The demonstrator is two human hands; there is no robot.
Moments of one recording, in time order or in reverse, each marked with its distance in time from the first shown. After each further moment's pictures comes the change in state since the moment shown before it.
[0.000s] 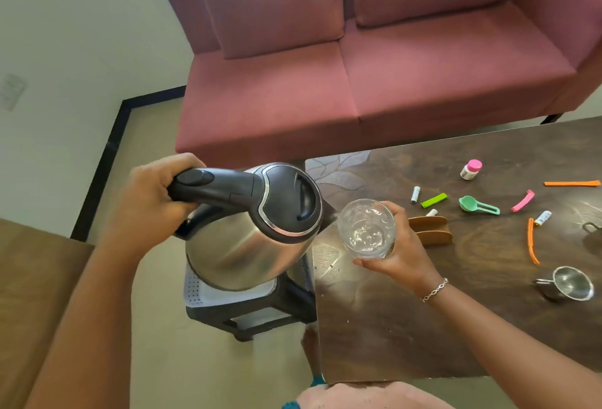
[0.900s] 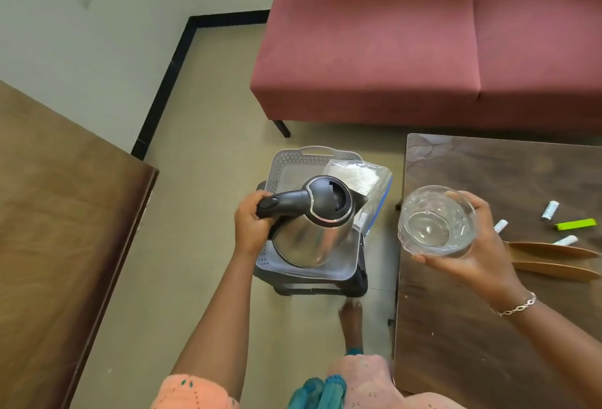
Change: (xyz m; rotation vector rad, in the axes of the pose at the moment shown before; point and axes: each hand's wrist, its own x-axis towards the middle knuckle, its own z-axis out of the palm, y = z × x) left_hand -0.070 -0.252 0.125 -0.512 0.338 -0.602; right_hand 0.067 -0.051 0.115 0.033 -0.141 -0.018
